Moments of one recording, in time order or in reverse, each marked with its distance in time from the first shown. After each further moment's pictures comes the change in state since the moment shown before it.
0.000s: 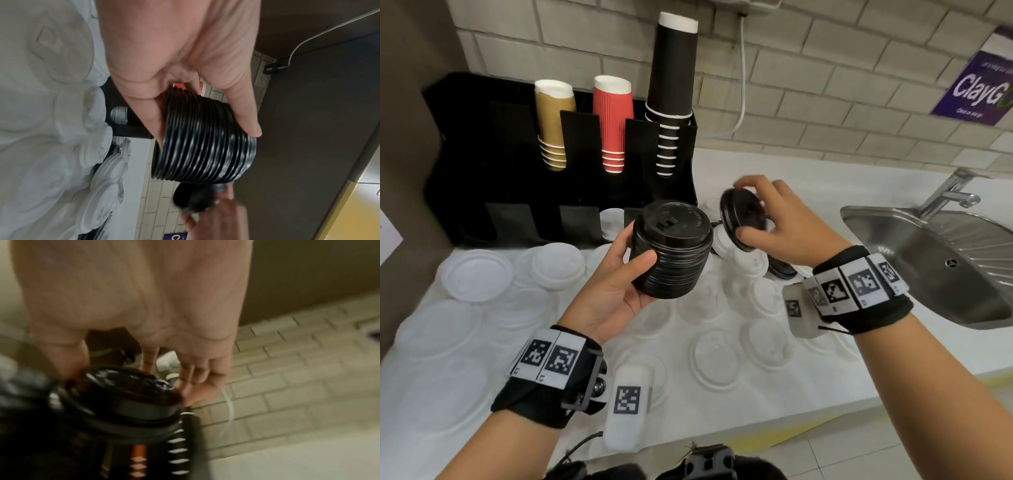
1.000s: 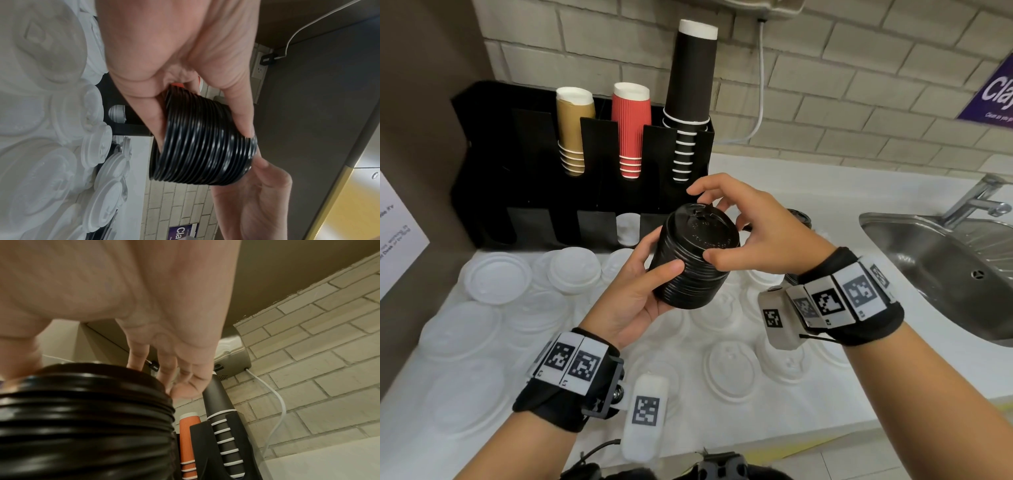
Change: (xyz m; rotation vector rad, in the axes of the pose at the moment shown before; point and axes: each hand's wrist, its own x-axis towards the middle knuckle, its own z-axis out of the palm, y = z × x) left_hand 0.002 0.000 0.003 0.060 -0.019 -0.014; right_hand 0.015 -0.052 0.014 0.313 -0.133 -0.299
